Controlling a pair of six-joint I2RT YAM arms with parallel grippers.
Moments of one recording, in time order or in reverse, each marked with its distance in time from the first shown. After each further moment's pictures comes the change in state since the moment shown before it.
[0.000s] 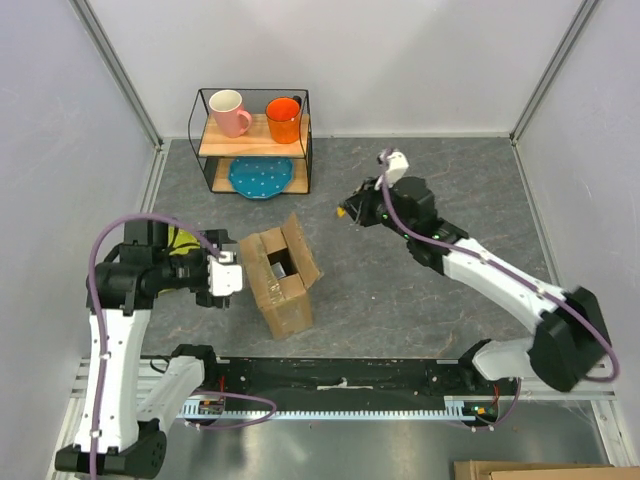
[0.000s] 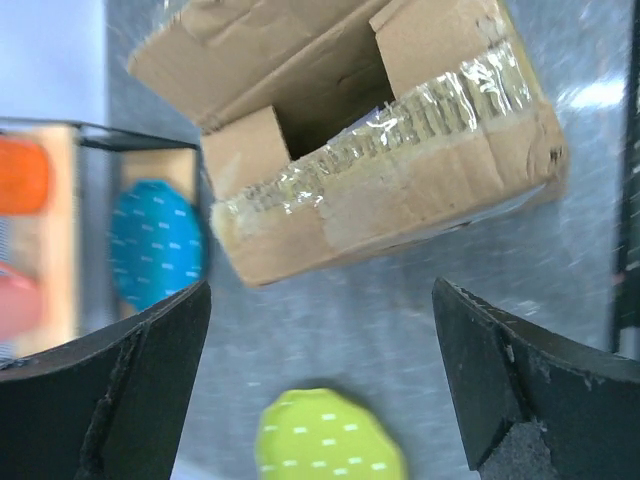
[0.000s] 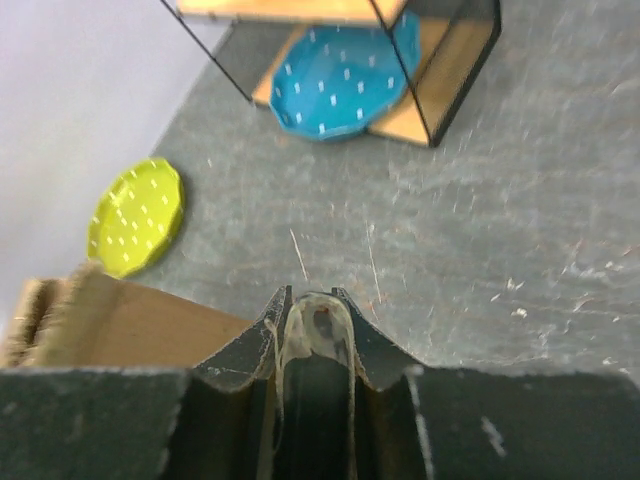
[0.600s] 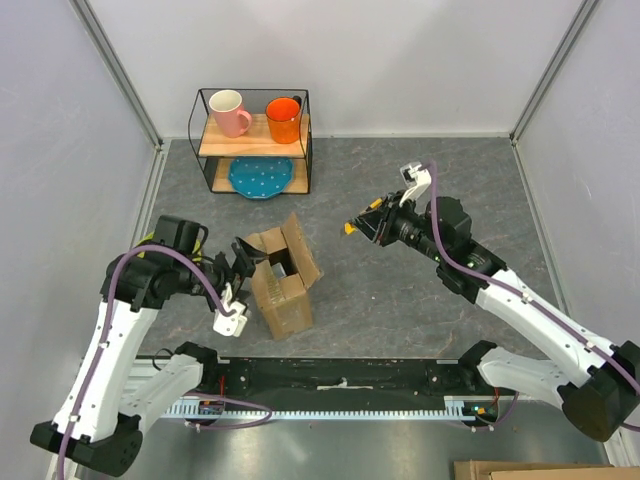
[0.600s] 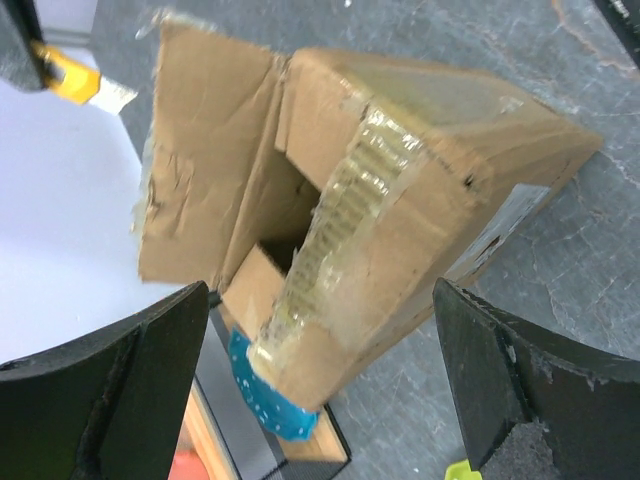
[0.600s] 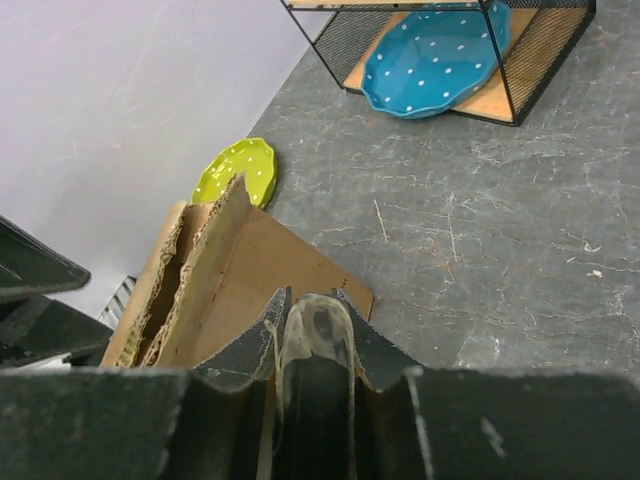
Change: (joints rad) left arm -0.220 0.008 -0.028 -0.016 -0.020 0.531; right arm -0.007 -0.335 -0.113 -0.097 -0.095 0.089
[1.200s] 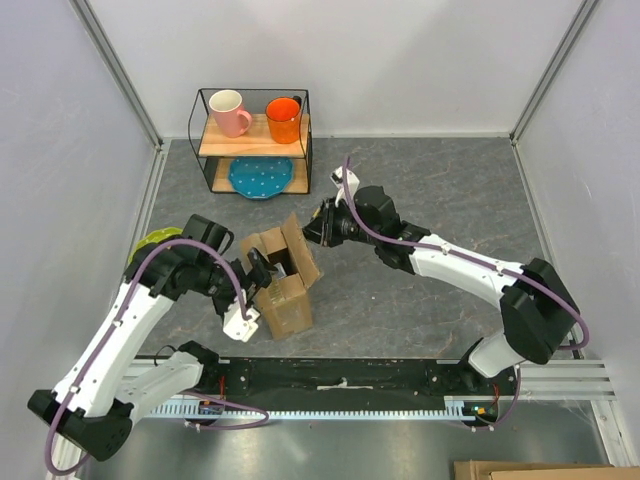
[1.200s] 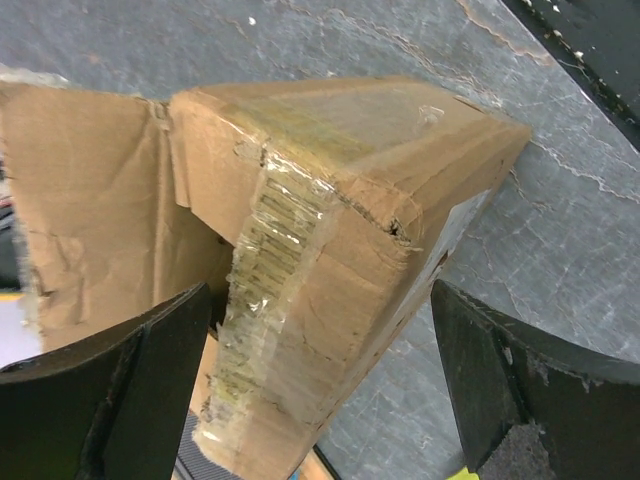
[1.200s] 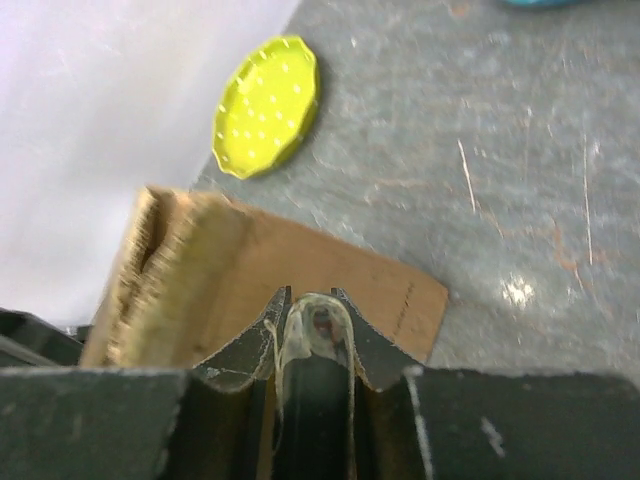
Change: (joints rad) left arm -0.192 0.063 -0.058 -0.001 -0.124 0.017; right arm 0.127 0.476 0.146 0.136 -0.110 0.077
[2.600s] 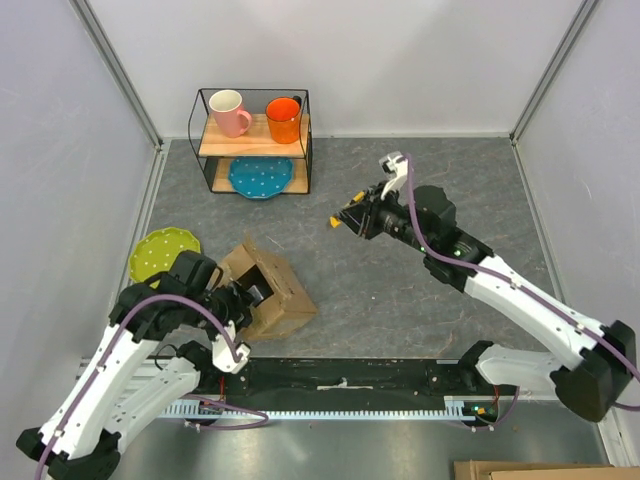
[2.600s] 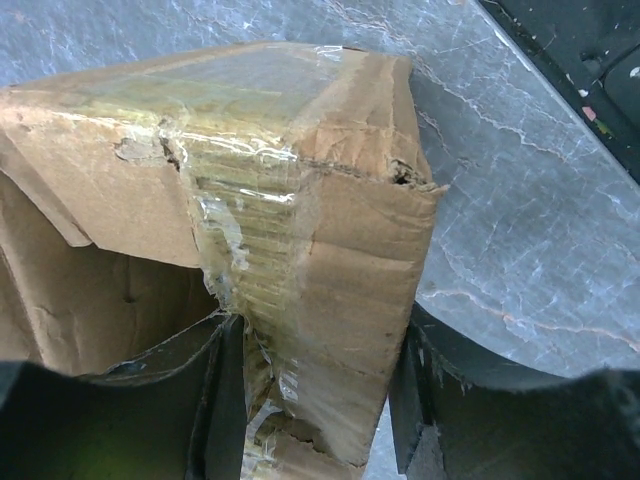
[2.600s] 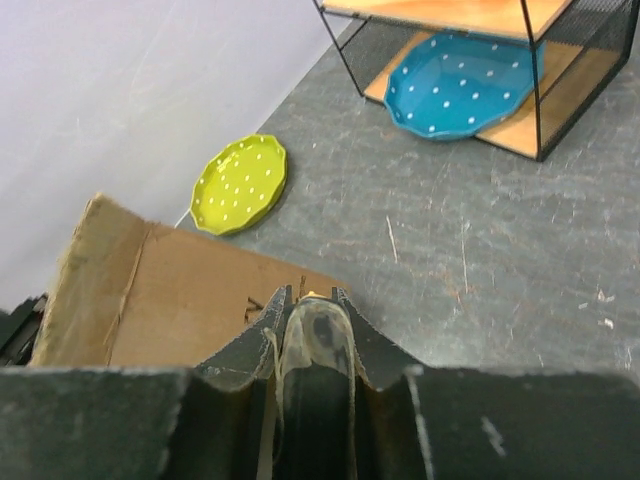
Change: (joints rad) left arm -0.052 -0.214 -0.159 -0.024 -0.187 -0.010; right arm -0.060 -0.342 0.003 -0.149 0.129 -0.167
